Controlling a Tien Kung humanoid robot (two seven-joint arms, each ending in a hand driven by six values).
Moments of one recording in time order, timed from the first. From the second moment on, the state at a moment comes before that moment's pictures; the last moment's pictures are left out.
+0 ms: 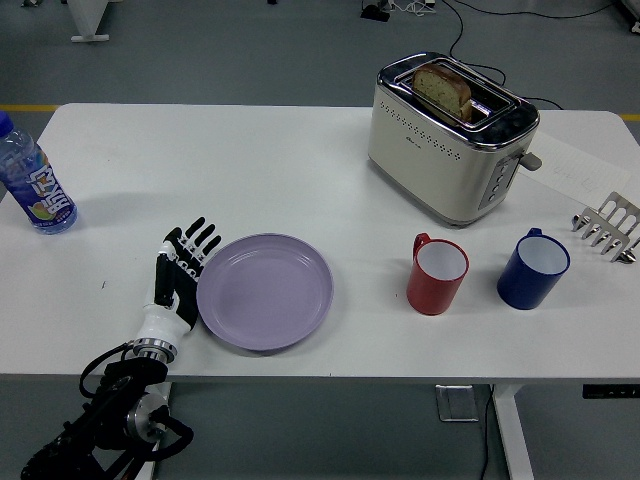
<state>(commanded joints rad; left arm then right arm) -0.19 0.00 -1.12 -1.05 0.67 0.07 -0.38 0.08 -0.02 0.87 0.26 -0.31 -0.27 -0.18</state>
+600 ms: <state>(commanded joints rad) -0.18 0.00 -1.03 -1.08 0.65 0.07 -0.38 0.07 -0.02 0.87 0.26 -0.31 -0.27 -0.18</state>
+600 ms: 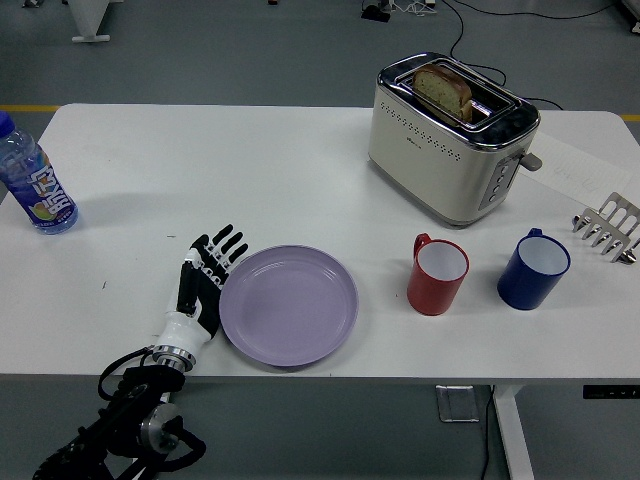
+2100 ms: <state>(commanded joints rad) -0.24 0.00 -1.25 -1.12 0.69 0.10 -0.38 0.08 -0.02 0.86 0.26 -0.30 -0.27 -0.17</state>
